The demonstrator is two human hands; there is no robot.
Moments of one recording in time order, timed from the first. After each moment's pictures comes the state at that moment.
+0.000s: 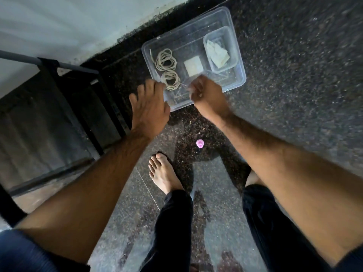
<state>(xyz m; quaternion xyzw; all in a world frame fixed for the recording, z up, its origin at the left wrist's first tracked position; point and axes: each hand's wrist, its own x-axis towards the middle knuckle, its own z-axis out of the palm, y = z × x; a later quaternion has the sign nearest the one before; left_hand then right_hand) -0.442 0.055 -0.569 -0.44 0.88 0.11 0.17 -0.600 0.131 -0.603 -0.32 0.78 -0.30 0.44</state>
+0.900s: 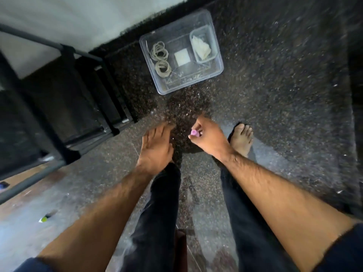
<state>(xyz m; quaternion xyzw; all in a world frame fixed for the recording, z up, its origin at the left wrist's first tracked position) -0.382 0.197 -0.459 -0.41 0.83 0.28 0.26 -0.564 0.282 -0.492 -0.33 0.78 -0.17 0.51</state>
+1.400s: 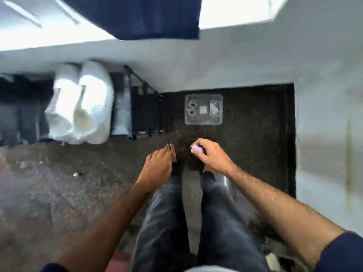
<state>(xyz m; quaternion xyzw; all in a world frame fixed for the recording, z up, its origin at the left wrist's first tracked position) -0.357 0.211 -0.067 -0.50 0.80 0.28 0.19 -0.595 0.225 -0.084 -0.54 0.63 -0.15 0.54</state>
